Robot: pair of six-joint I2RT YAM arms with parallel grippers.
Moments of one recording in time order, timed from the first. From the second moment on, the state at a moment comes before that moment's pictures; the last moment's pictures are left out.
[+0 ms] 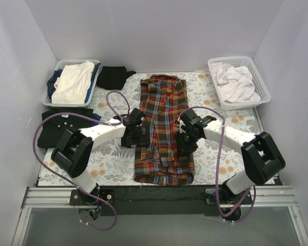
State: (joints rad) left arm -0.64 1.68 1.03 -0.57 -0.03 -0.63; right arm 0.63 1.54 0.91 -0.70 -0.35 0.33
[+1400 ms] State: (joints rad) left arm -0.54 1.41 0.65 -0.31 0.37 -0.81; right arm 0.36 1.40 0.60 -0.49 -0.58 0.34
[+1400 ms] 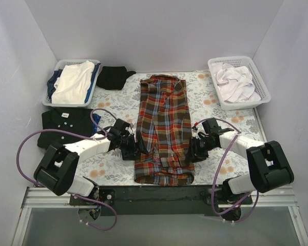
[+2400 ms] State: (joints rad) left arm -0.55 1.47 0.60 -0.40 0.51 -0.84; right arm 0.36 1.42 0.62 -0.57 -0.60 0.32
